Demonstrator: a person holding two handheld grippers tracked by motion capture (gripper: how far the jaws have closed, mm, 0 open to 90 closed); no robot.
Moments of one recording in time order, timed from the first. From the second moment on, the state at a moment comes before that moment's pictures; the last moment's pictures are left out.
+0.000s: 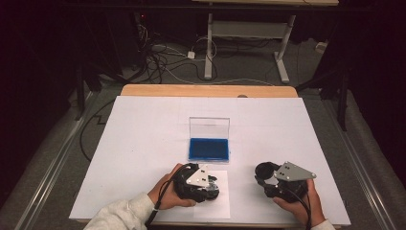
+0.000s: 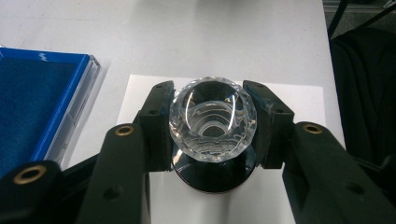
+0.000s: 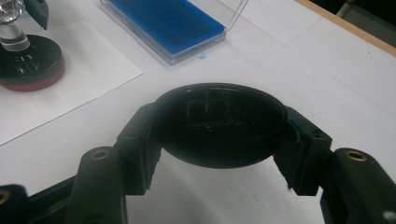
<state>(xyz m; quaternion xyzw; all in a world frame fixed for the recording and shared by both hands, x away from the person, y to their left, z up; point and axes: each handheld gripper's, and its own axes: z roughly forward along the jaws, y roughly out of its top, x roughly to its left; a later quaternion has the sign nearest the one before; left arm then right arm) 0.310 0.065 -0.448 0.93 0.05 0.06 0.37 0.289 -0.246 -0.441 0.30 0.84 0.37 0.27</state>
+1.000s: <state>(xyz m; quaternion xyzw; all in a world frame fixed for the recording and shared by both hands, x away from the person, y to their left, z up) 0.312 0.065 -0.448 0.93 0.05 0.06 0.37 0.289 -0.246 -0.441 0.30 0.84 0.37 0.27</state>
